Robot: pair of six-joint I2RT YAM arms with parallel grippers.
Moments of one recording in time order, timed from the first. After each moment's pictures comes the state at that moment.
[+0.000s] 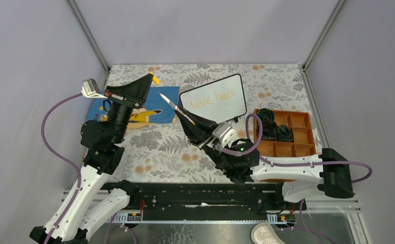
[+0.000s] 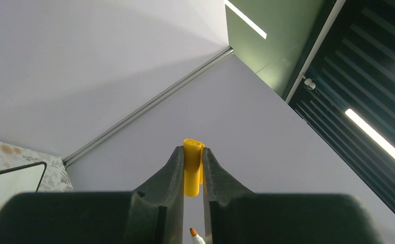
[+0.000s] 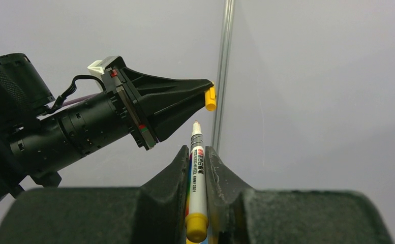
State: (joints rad) left arm -0.44 0.72 0.89 0.36 -0.06 -1.17; right arm 1.38 1.34 0.92 1.19 0.38 -0.46
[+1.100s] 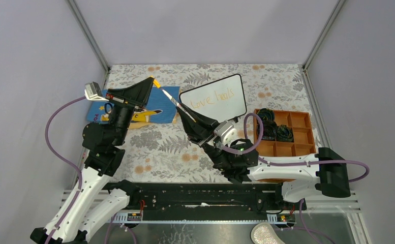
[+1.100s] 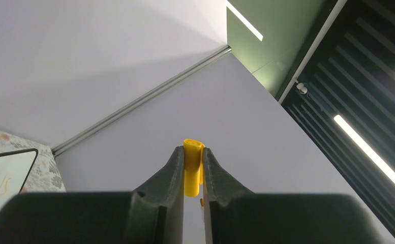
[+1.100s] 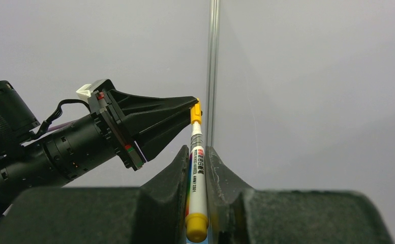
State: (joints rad) left arm -0.44 0.69 0.84 0.37 -0.05 -1.25; right arm 1.38 1.37 0.93 1.27 0.42 -0.47
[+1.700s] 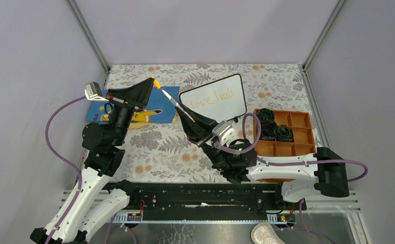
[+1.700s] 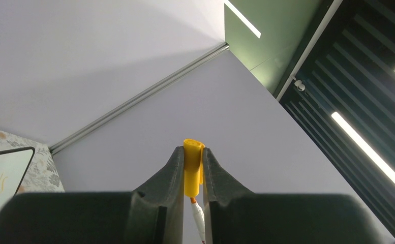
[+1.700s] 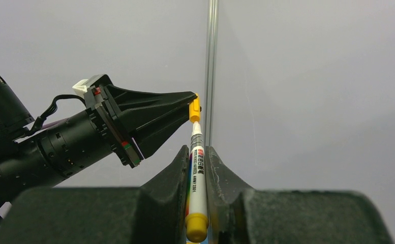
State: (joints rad) left arm -0.44 0.69 0.84 0.37 -0.03 -1.25; right arm 1.38 1.38 0.93 1.27 0.44 -0.48
